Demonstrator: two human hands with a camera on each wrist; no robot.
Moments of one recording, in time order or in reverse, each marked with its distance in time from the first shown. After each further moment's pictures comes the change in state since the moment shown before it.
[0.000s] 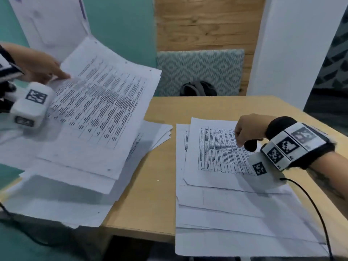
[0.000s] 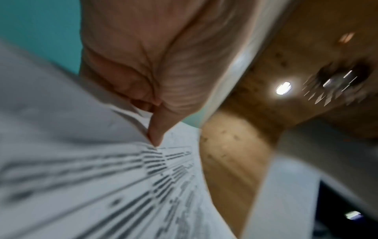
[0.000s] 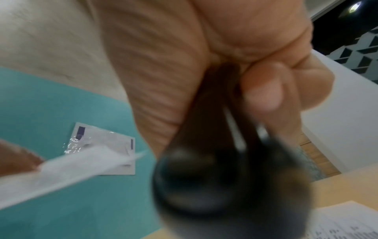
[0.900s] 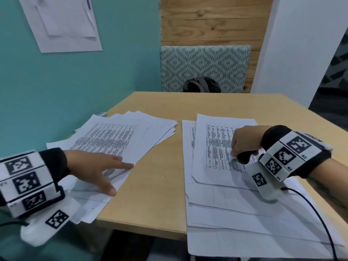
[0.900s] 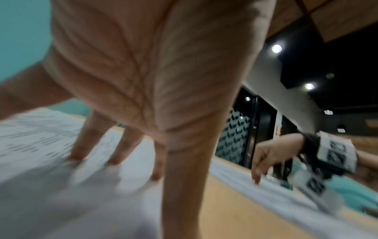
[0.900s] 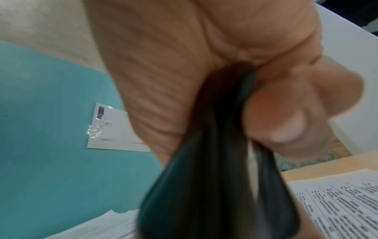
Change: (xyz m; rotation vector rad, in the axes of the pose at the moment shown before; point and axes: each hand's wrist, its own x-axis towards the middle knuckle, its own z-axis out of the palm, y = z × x) left_hand -0.105 -0.058 0.138 0.776 -0.812 0.412; right_hand -0.007 -0.030 0.021 -0.201 -0.174 -0.041
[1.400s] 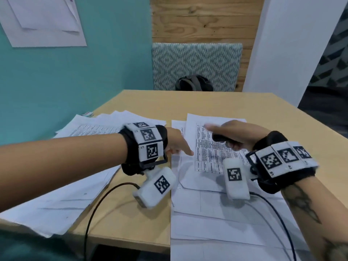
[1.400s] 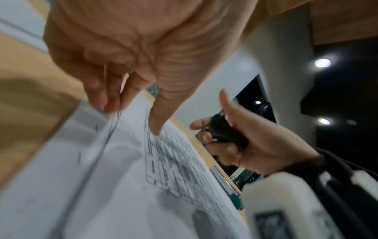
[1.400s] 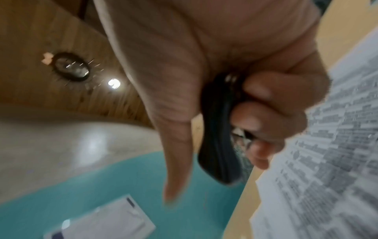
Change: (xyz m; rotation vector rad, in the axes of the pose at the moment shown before) left_hand 0.111 0.146 -0.082 -0.612 0.267 -0.072; right_hand 0.027 0.021 0.008 0.955 0.111 -0.067
